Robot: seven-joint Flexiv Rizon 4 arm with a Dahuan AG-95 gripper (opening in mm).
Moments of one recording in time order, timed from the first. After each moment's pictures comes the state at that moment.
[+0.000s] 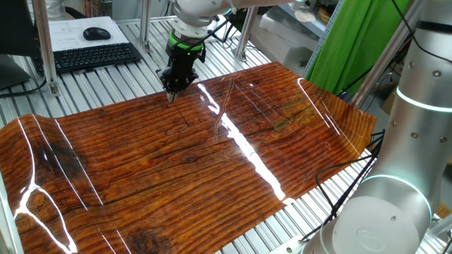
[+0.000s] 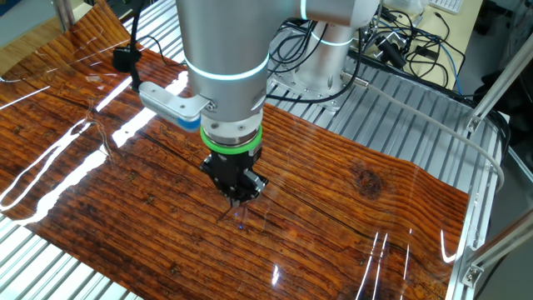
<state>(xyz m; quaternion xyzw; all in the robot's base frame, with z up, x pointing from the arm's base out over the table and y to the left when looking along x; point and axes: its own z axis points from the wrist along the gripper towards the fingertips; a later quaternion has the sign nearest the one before) 0.608 0.066 0.147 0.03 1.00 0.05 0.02</state>
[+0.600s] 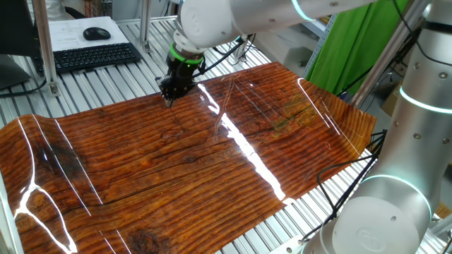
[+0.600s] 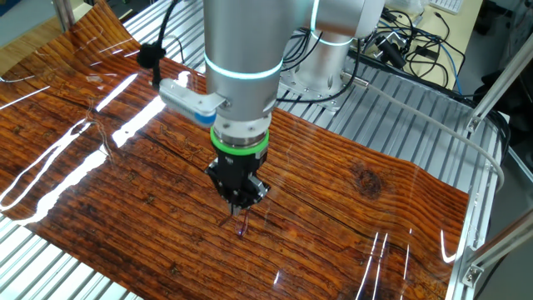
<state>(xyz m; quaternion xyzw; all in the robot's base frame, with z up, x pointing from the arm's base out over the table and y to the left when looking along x) 0.608 0.069 0.123 0.04 1.00 0.05 0.06</state>
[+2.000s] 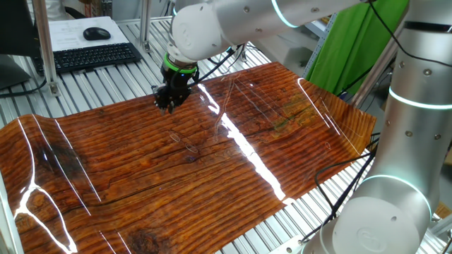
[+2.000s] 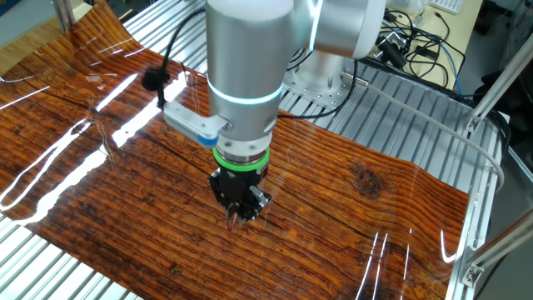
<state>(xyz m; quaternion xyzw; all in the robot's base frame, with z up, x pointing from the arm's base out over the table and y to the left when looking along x) 0.608 0.072 0.094 0.03 1.00 0.03 0.04</state>
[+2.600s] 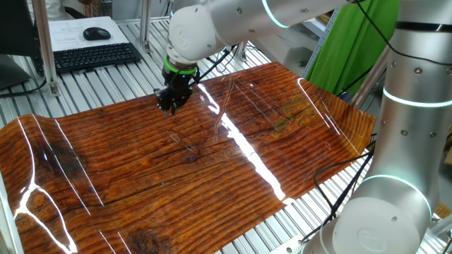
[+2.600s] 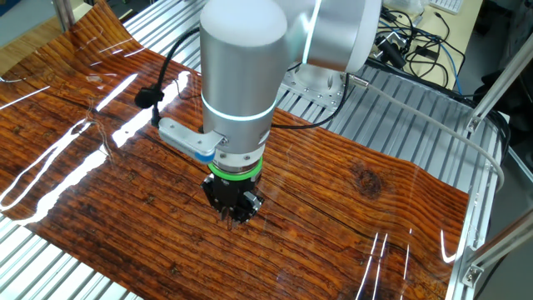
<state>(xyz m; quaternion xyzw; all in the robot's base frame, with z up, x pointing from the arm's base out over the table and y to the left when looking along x) 0.608 0.054 0.077 -0.02 1.00 0.01 0.03</state>
